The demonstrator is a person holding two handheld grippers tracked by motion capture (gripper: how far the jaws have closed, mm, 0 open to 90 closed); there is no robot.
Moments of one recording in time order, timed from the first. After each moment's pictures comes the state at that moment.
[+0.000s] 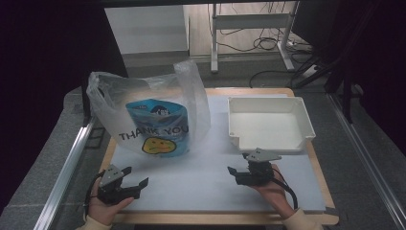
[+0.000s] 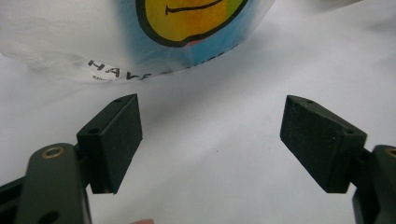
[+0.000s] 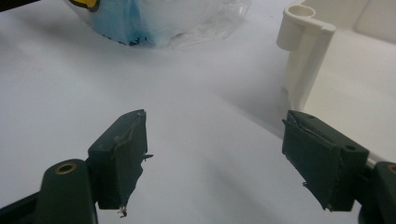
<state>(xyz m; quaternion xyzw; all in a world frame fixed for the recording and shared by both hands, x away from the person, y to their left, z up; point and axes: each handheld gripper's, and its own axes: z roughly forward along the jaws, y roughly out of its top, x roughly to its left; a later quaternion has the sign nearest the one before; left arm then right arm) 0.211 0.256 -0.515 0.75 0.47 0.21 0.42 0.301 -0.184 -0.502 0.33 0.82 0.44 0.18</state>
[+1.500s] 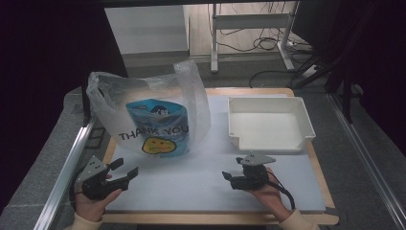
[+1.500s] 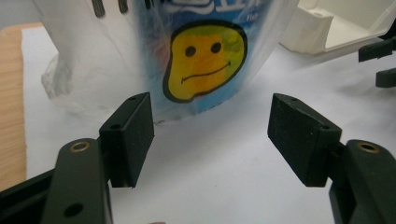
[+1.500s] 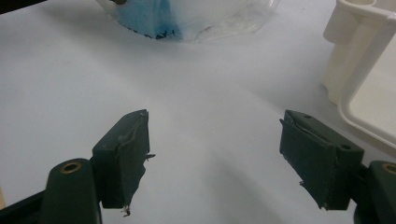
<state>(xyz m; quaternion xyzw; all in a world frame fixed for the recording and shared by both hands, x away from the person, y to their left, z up) 0.205 0.275 -0.466 0.71 0.47 0.22 0.47 0.292 -0.171 -0.507 0.32 0.83 0.44 0.15</state>
